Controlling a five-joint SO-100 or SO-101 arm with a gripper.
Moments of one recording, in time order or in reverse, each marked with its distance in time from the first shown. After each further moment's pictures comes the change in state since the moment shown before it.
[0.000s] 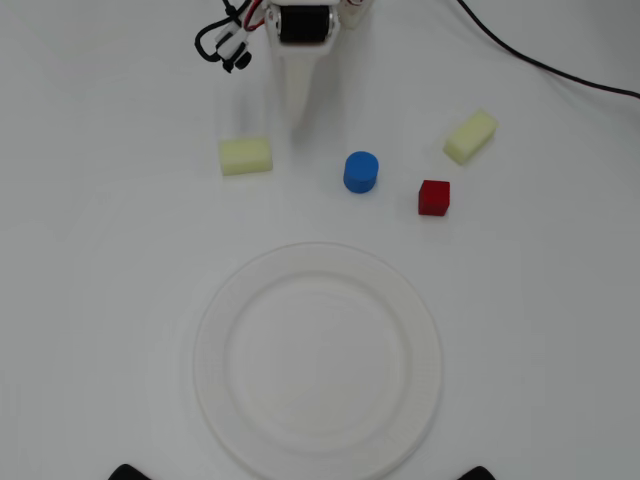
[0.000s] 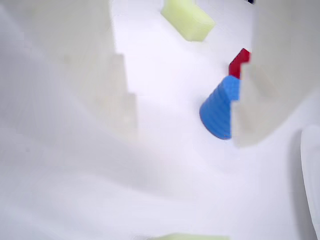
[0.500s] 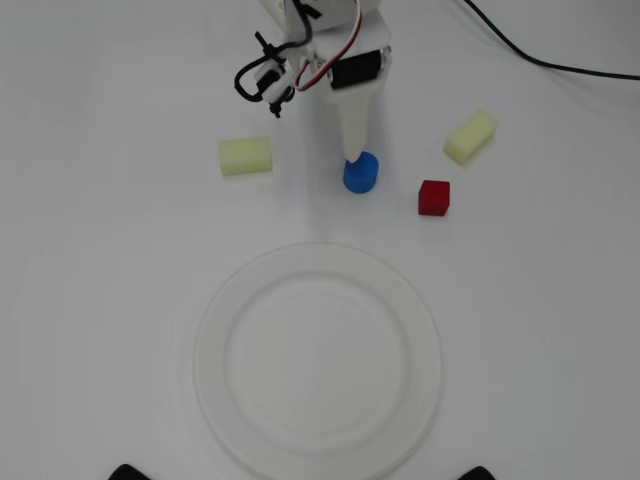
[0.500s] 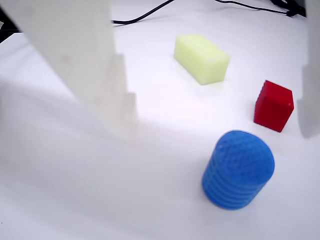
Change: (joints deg) arm -14.9 -36.3 -26.1 3.0 5.0
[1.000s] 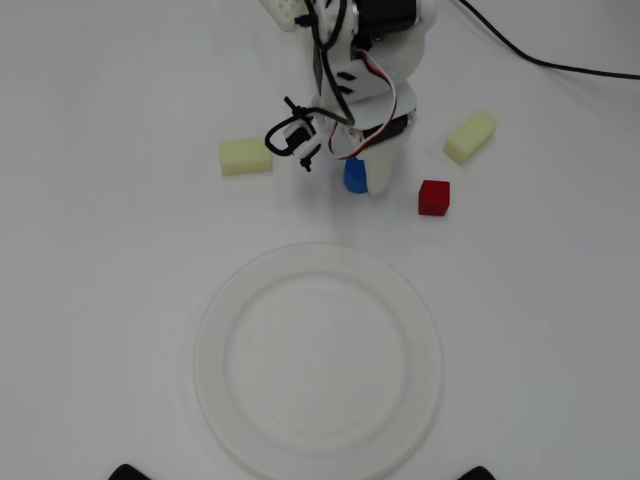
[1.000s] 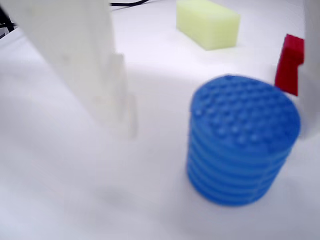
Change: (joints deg) arm -4.9 -22.4 -6.7 -8.4 -1.2
